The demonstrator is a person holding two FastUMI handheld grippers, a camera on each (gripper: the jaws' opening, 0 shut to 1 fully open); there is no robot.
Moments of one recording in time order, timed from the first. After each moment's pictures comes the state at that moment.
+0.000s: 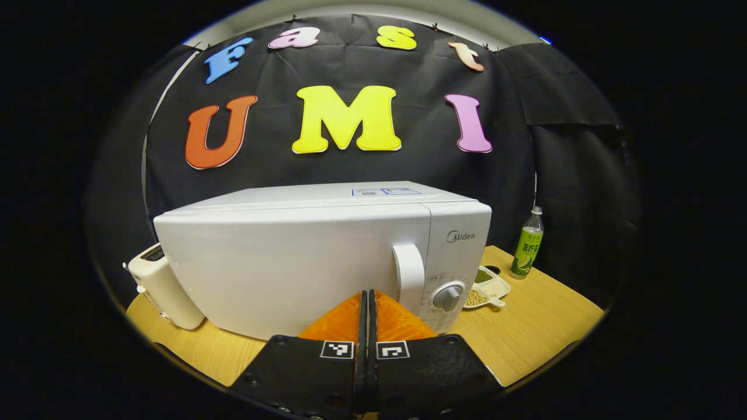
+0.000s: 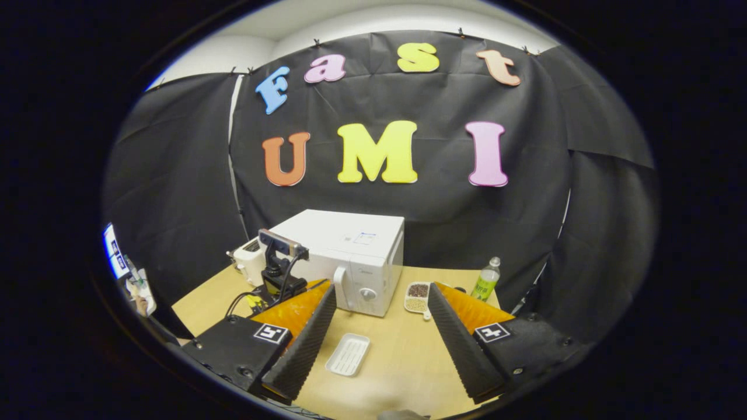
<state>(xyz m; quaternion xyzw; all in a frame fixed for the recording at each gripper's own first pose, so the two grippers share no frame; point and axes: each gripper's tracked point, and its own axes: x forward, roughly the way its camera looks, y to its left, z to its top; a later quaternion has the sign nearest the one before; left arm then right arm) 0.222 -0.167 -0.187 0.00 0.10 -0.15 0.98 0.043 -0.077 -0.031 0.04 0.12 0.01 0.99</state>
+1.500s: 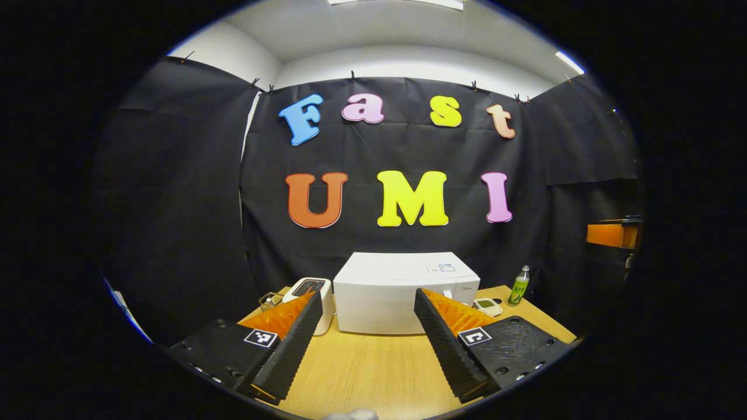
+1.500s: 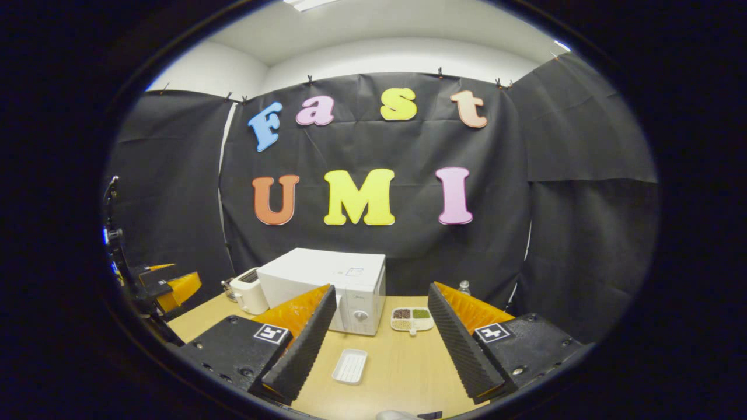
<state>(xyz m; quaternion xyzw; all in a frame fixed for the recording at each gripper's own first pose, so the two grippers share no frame) -0.011 0.029 0.007 -0.02 0.01 -0.03 1.00 -0.048 -0.058 0.017 0.05 0.02 -0.08 1.00</state>
